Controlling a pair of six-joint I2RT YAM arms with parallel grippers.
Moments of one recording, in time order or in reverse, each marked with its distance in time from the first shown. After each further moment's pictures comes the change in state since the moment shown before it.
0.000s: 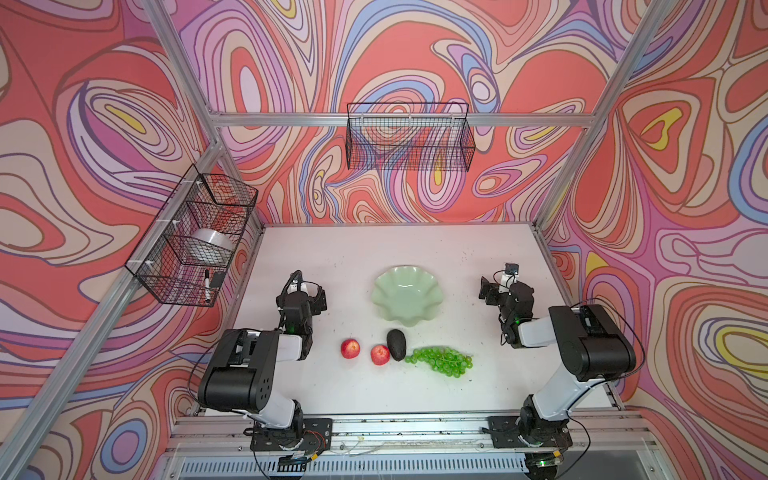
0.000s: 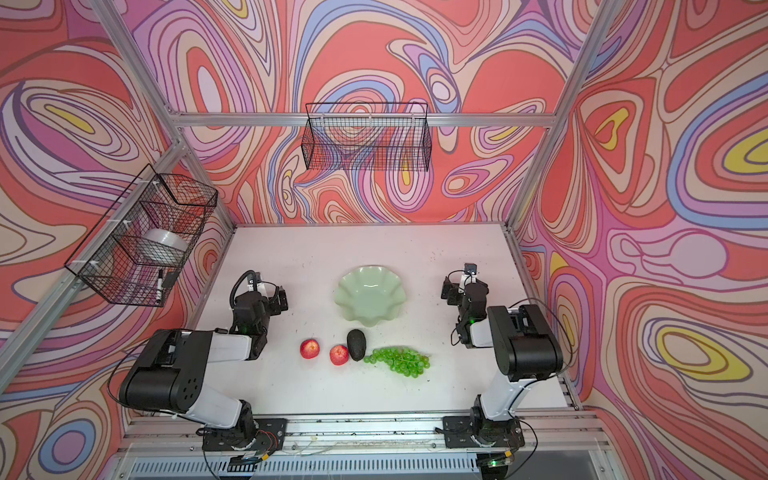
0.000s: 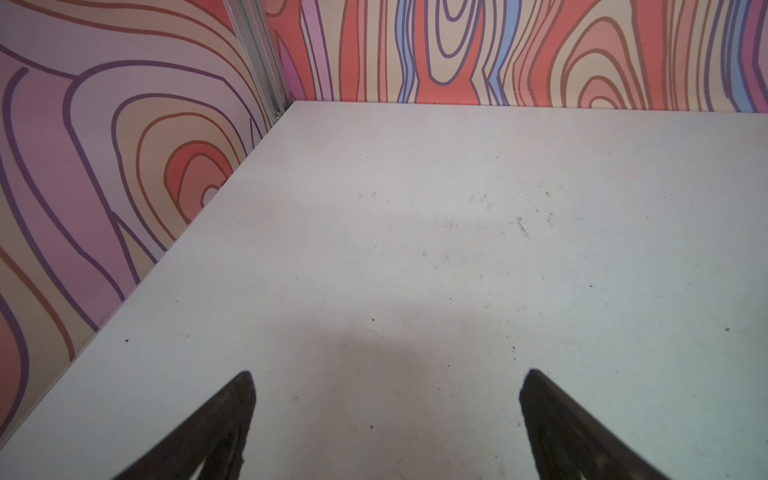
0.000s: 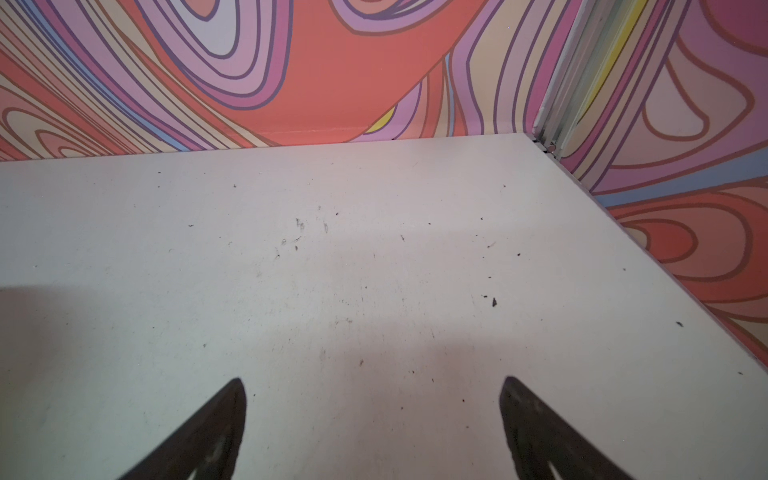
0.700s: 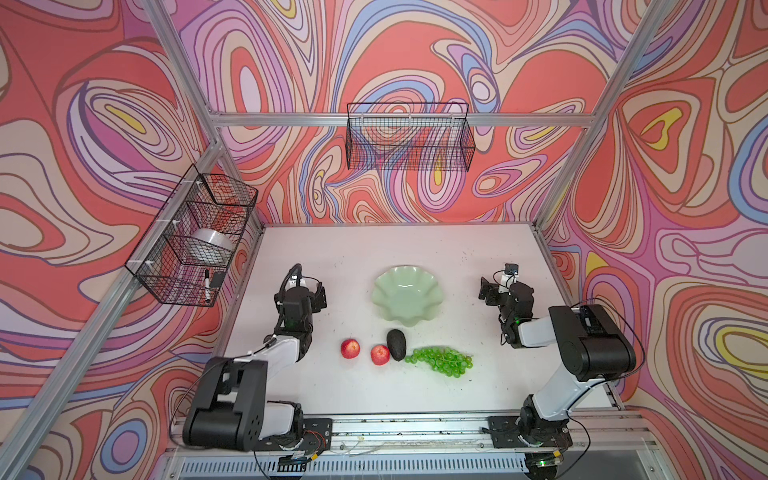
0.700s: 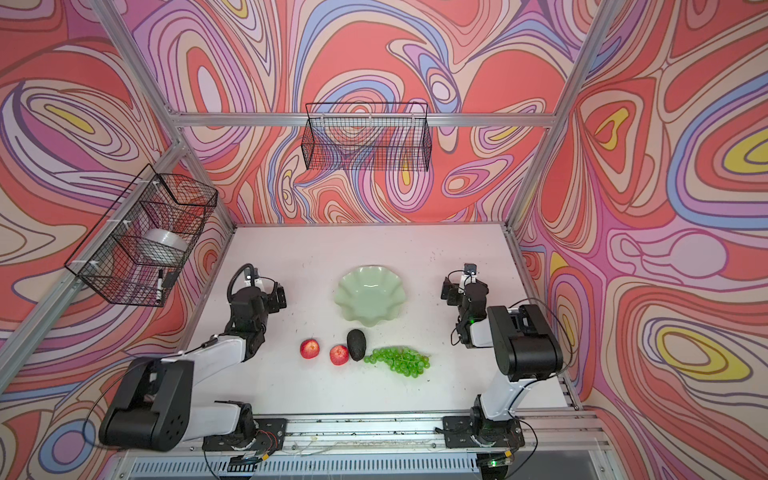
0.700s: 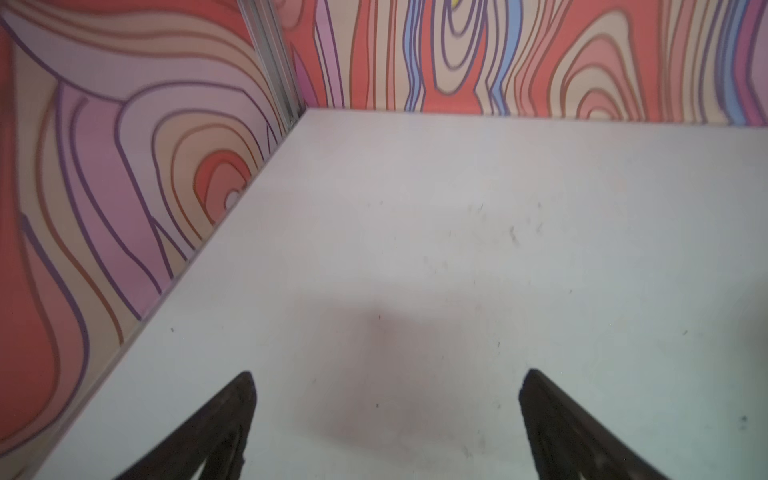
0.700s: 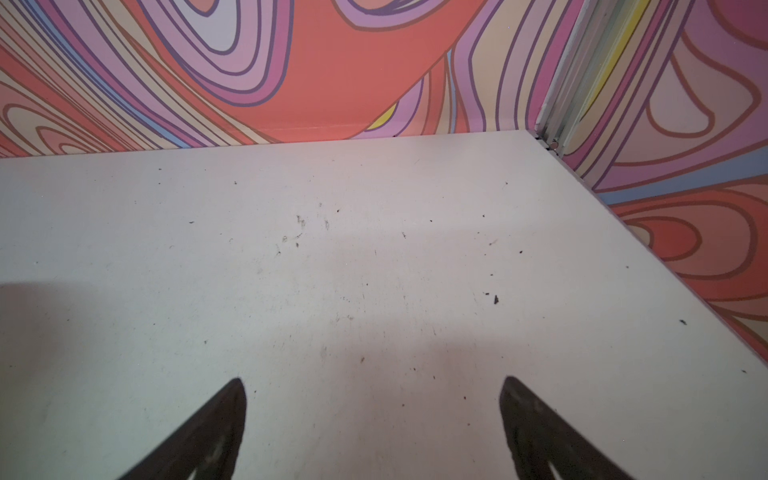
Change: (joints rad) left arm -0.044 -0.281 0.137 -0.418 -0.068 -0.058; right arm 0.000 0.000 0.000 -0.004 -0.005 0.000
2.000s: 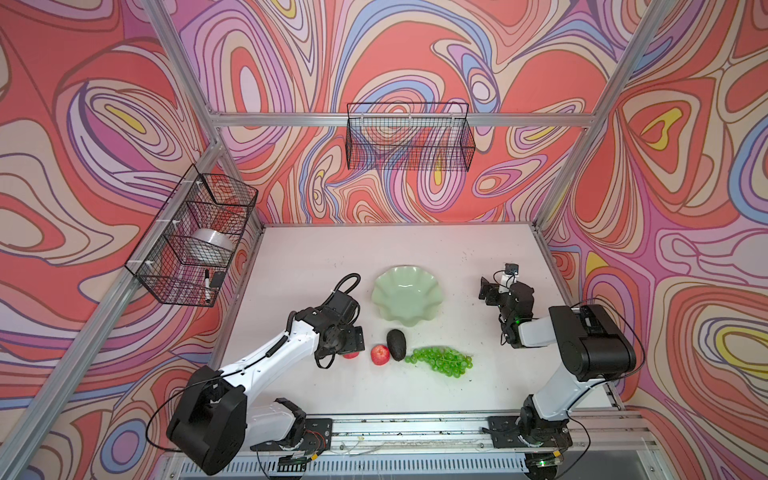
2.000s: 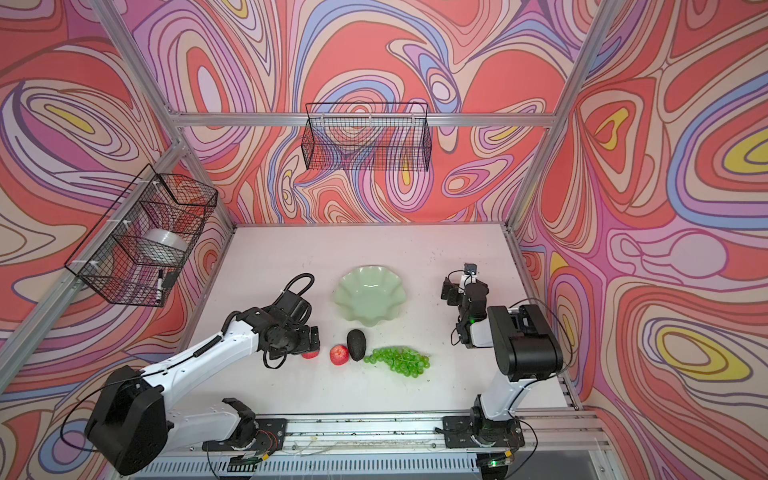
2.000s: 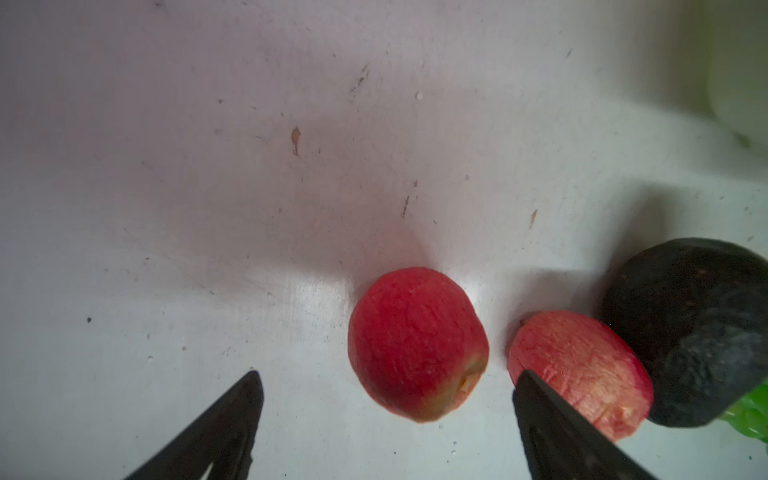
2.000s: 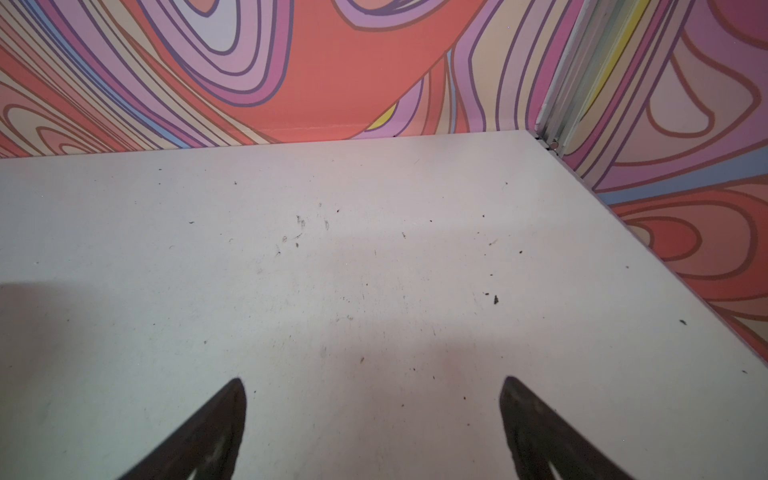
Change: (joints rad) left arm -0.437 0.029 0.259 -1.183 0.322 -0.605; right arm -0.001 0.000 0.000 0.000 -0.001 0.000
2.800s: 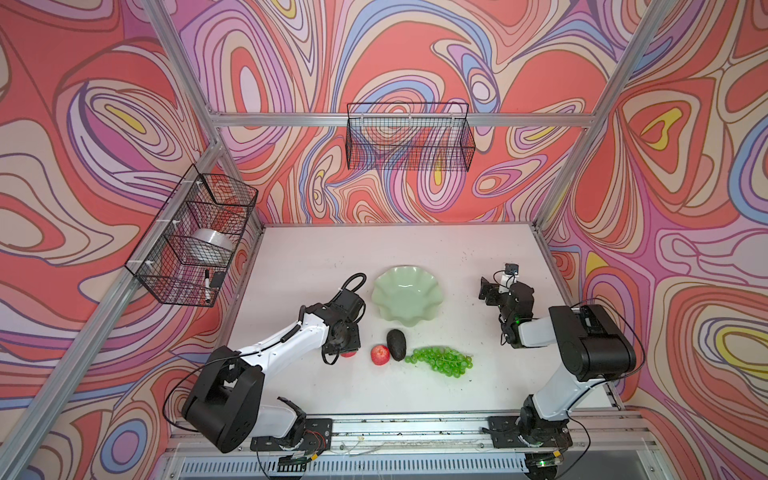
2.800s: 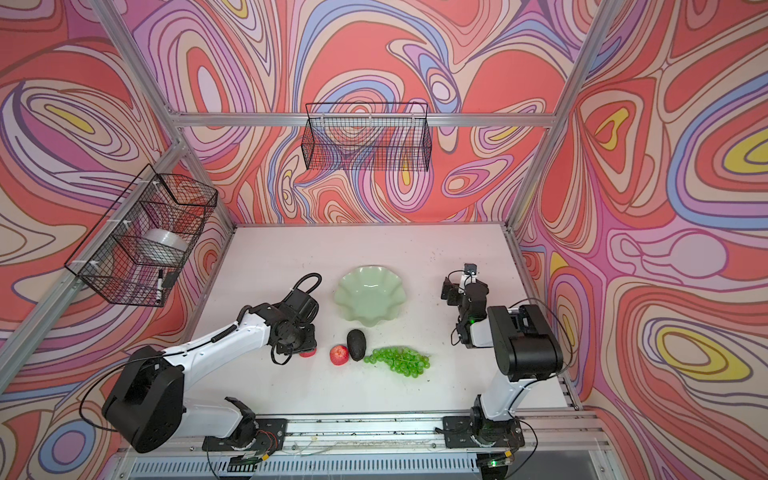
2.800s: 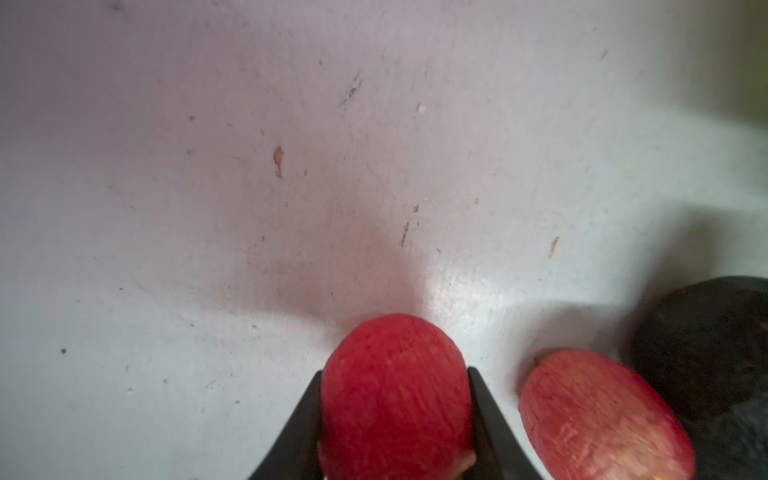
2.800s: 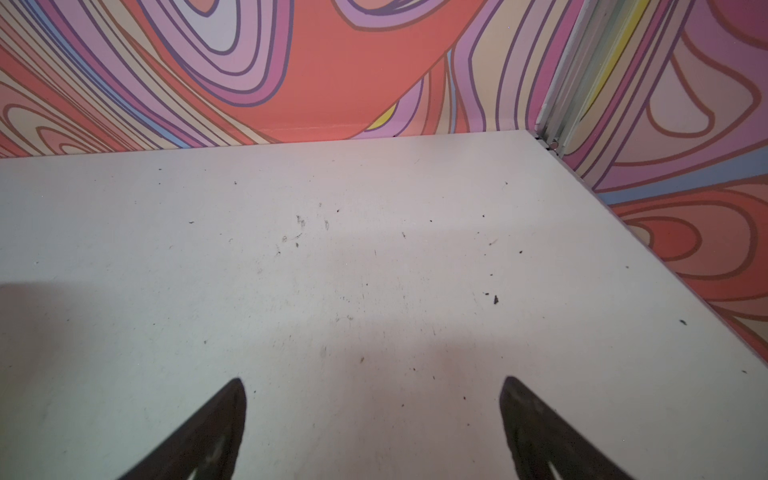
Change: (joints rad) left arm -0.006 0.073 0.050 0.007 -0.021 0.008; right arm 0.000 0.000 0.000 0.000 0.000 0.000
